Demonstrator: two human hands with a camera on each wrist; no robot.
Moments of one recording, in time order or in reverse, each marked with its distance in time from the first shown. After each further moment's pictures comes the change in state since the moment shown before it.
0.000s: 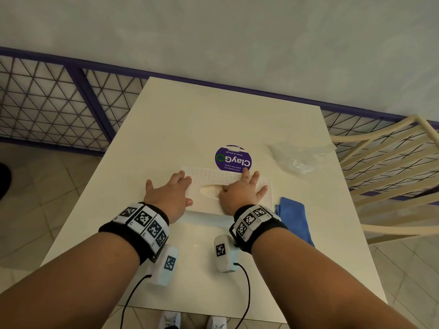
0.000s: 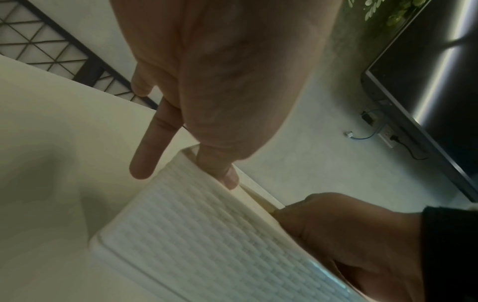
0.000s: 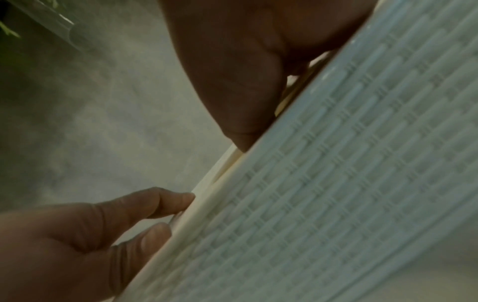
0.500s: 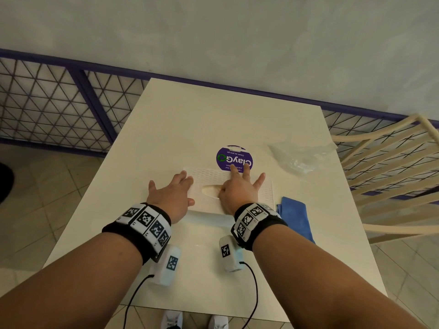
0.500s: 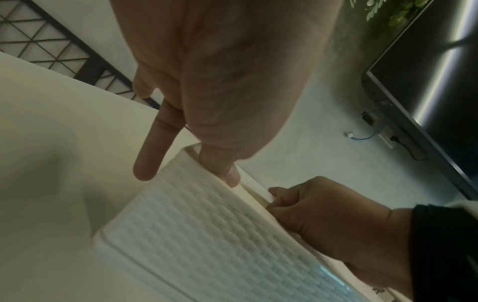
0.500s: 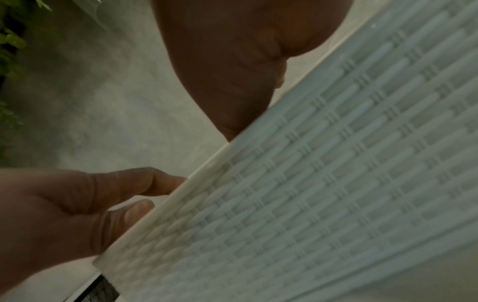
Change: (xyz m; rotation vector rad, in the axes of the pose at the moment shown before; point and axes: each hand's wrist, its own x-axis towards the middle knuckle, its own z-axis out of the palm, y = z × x) left_hand -0.001 0.000 0.001 -0.046 0.009 0.009; right_hand -0.001 -0.003 -0.004 -0.215 0.106 -0.230
